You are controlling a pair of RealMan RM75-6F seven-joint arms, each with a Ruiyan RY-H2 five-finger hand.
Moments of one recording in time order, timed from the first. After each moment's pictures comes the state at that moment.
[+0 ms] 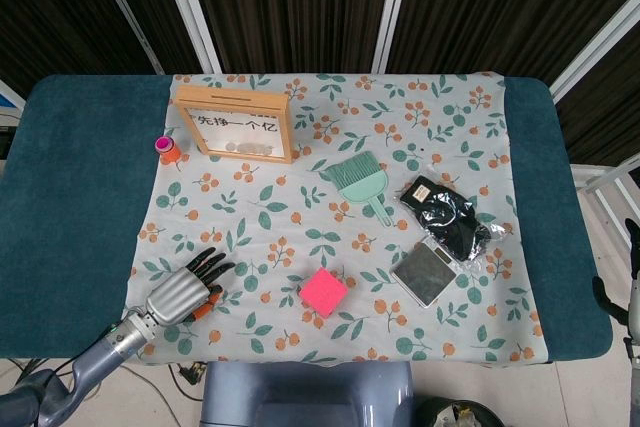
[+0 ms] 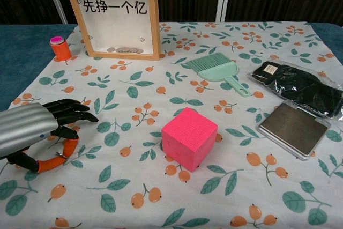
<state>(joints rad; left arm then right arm) -0.49 -1.63 0.21 -1.01 1.80 1.24 -0.04 0.02 -1.12 0.19 -1.64 -1.32 1.58 -0.12</state>
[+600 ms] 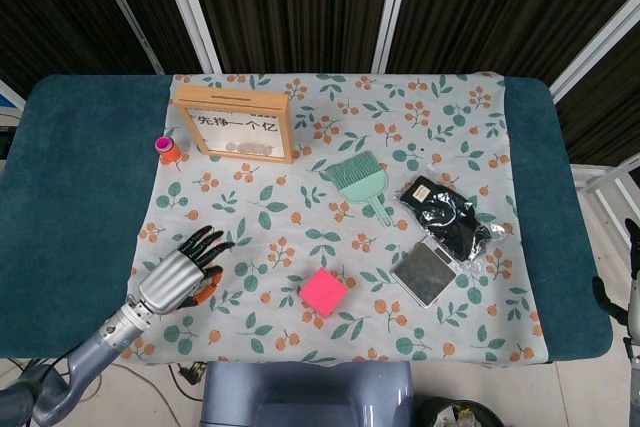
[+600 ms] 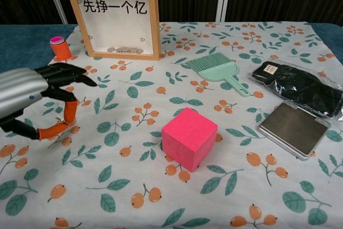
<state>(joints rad) -0.51 -1.55 0.12 -1.16 1.79 1.36 -0.09 0.02 -1.12 0.19 -1.64 -1.32 1.58 -0.13</state>
